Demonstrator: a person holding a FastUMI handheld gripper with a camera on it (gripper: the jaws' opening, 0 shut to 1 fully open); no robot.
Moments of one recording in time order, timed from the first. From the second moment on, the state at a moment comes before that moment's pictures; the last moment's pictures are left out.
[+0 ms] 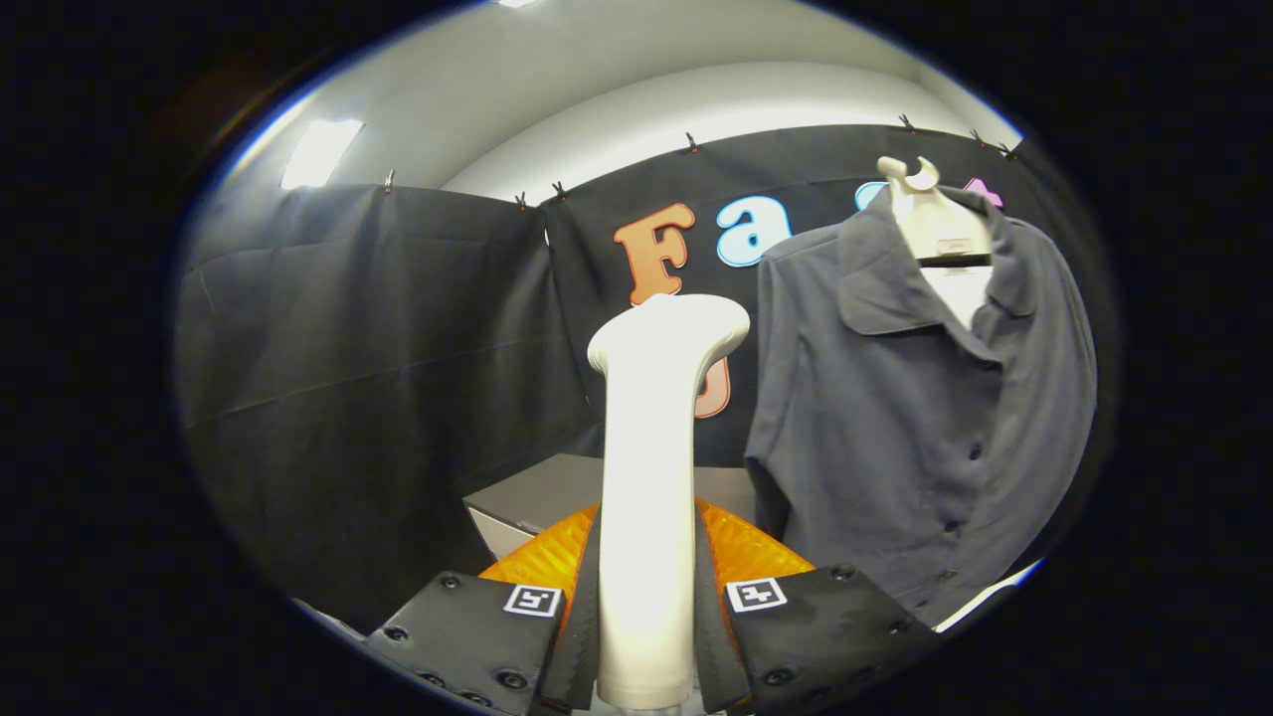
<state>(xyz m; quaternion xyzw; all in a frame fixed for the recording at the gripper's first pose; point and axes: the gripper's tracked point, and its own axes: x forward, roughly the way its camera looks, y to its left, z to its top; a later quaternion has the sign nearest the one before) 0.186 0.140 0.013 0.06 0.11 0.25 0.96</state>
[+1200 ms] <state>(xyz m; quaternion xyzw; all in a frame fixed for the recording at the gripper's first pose) 0.181 -0.021 -0.050 0.06 0.05 0.13 0.99</state>
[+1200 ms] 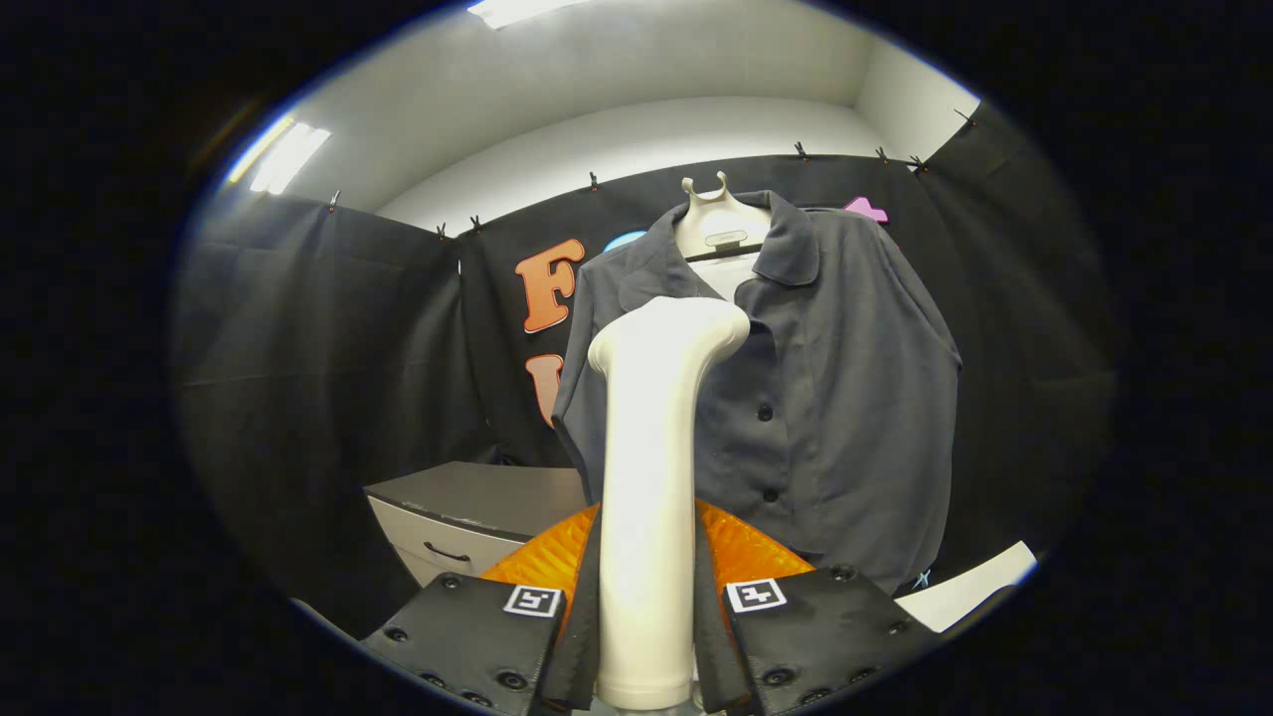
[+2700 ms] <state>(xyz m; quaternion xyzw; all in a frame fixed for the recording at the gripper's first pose) 0.213 -0.018 -0.152 0.06 0.10 0.11 0.99</state>
